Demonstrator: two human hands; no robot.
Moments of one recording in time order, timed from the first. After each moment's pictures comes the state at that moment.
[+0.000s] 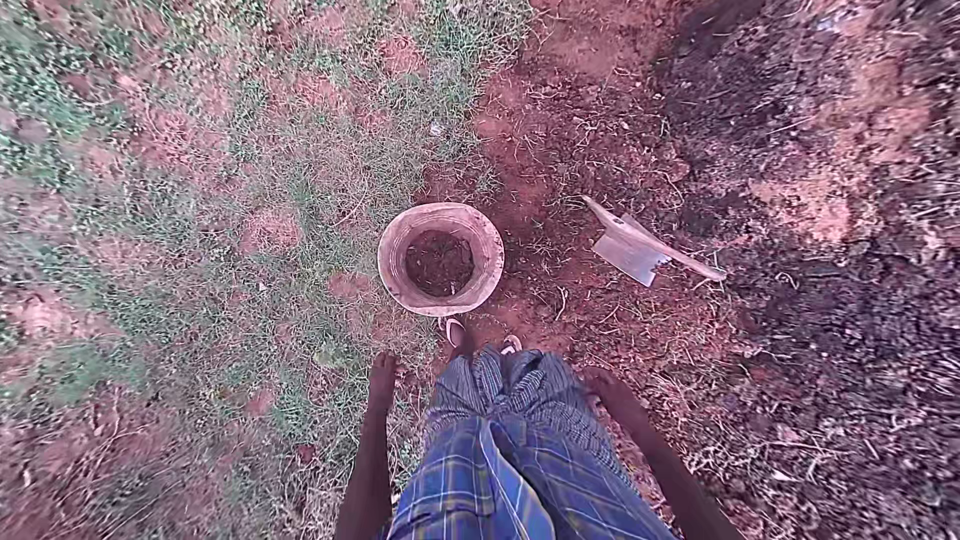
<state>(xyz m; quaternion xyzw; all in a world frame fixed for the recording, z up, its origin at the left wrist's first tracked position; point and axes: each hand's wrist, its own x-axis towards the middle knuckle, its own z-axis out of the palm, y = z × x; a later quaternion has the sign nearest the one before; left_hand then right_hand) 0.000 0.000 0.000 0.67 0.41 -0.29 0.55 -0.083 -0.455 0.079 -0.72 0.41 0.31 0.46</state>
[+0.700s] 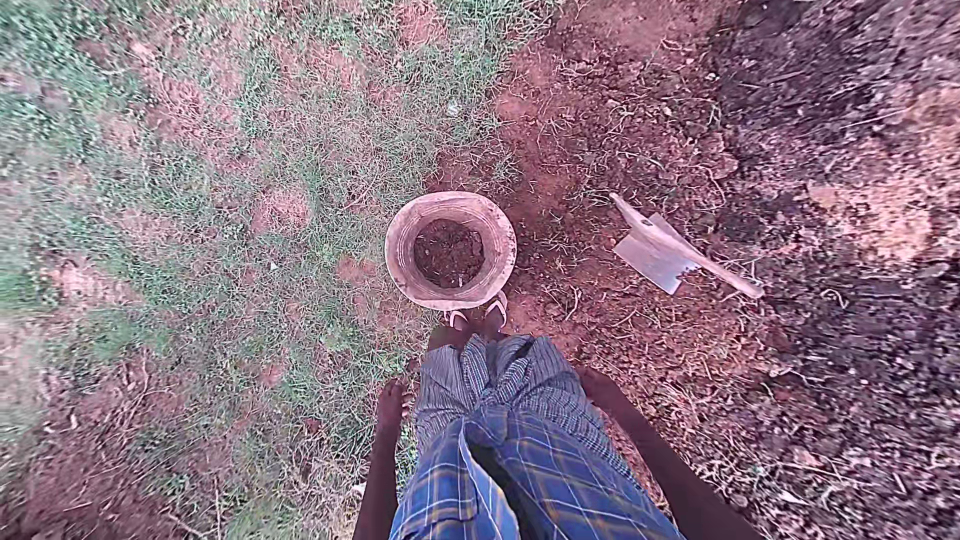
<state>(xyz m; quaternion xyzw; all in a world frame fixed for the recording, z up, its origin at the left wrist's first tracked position) -0.061 -0.021 -0.001 0.61 0.53 -0.30 0.51 -0.045 -0.473 0.018 -0.71 0.38 0.45 0.40</state>
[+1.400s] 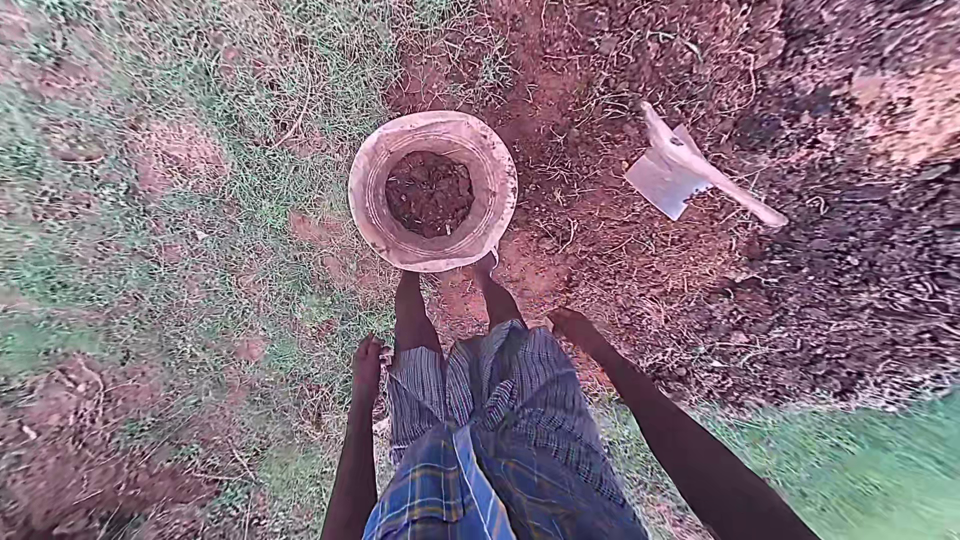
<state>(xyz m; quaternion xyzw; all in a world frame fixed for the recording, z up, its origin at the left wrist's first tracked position) 0.030 0.054 -0.074 0.66 0.45 -0.39 0.46 0.021 -0.397 -0.060 -0.67 0.41 0.53 0.33</state>
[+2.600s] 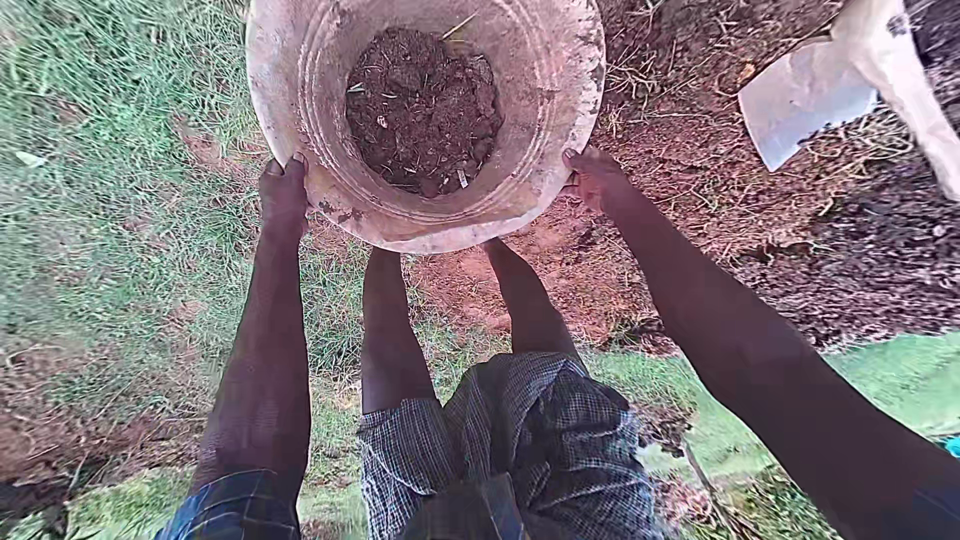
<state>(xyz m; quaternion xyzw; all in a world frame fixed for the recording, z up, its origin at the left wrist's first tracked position) 0.240 0.058 -0.328 0.72 0.42 -0.33 0.44 0.179 -0.416 -0.314 -0.60 0.55 0.33 0.48</state>
